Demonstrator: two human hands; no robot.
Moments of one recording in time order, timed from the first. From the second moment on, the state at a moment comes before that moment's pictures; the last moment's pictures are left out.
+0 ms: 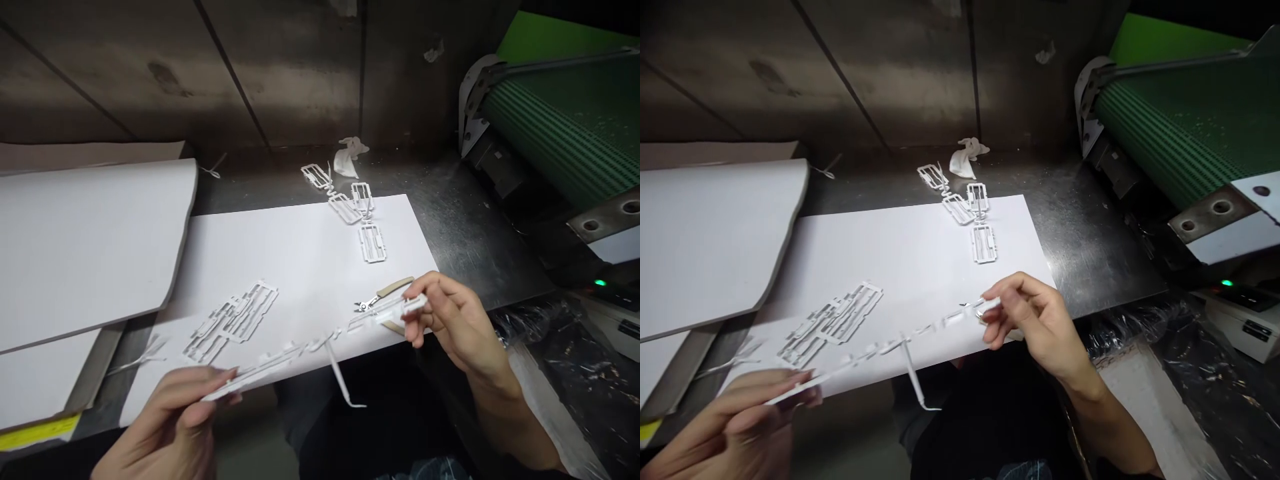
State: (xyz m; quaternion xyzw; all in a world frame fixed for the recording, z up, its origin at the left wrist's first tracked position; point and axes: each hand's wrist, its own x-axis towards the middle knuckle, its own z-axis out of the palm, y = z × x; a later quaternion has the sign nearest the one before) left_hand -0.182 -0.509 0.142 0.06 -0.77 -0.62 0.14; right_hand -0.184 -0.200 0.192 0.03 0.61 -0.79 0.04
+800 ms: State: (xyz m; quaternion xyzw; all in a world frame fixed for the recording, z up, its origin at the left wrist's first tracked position) left_hand -0.200 -0.476 0.167 0.02 -0.55 -0.77 -0.34; right_hand -0.211 -0.146 0.173 0.02 0.86 -0.51 0.02
